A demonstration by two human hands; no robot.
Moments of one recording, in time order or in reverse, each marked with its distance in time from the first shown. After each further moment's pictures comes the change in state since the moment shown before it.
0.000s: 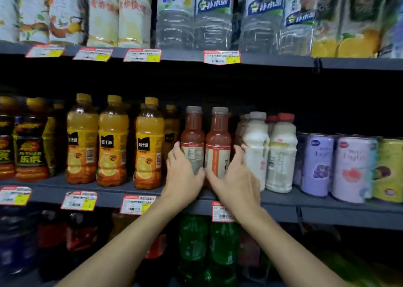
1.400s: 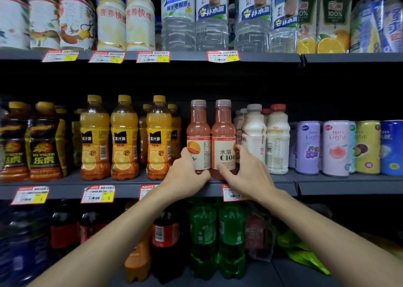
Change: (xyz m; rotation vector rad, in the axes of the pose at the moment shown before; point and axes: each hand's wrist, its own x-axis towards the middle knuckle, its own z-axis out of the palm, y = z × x) left_hand -0.011 -0.022 -0.034 0.097 -0.265 0.100; right_hand -0.012 0.011 -0.022 0.048 -0.147 -0.075
